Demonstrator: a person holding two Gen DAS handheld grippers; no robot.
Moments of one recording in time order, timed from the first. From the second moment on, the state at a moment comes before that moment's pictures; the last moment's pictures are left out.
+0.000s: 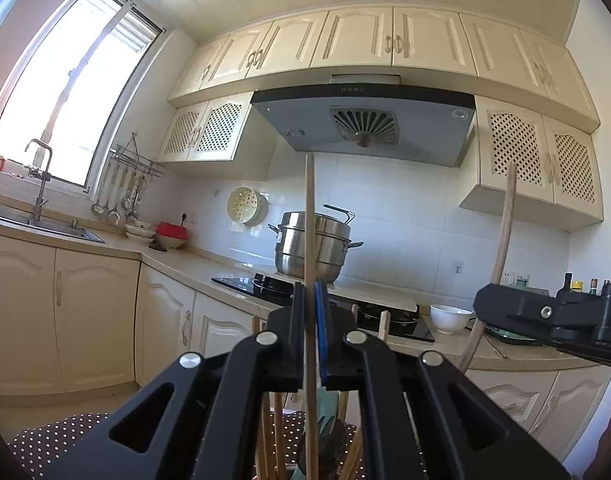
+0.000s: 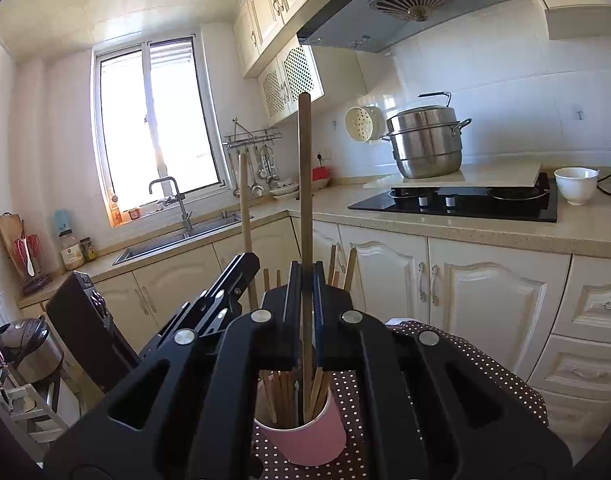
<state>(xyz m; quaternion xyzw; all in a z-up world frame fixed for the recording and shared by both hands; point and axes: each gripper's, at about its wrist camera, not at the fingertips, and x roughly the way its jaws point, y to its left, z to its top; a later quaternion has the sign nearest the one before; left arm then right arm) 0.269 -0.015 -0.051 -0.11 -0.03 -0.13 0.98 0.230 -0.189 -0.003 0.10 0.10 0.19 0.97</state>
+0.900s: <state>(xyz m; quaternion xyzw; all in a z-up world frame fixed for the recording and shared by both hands) 0.239 0.015 -0.040 -0.12 0.04 -0.11 0.99 0.230 -0.168 -0.011 0.08 0.13 0.18 0.97</state>
